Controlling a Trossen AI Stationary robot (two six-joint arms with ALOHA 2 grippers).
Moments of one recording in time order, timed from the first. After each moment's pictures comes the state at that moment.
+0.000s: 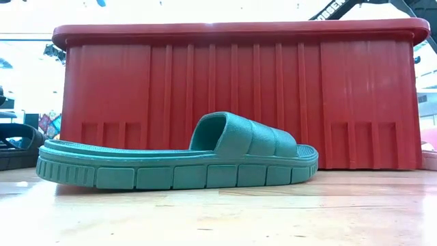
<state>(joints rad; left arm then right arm) 0.08 0.52 0.56 0.28 -0.18 0.10 -0.66 1.91 1.38 -1.24 -0.21 -0.57</state>
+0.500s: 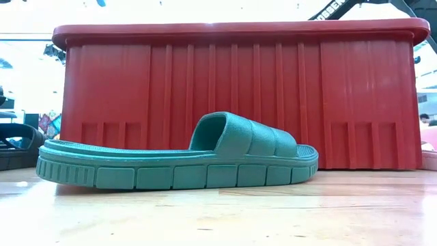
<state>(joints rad) 0.08 0.52 0.56 0.28 -0.18 0.10 -0.66 1.91 1.38 -1.34 -0.17 -0.66</state>
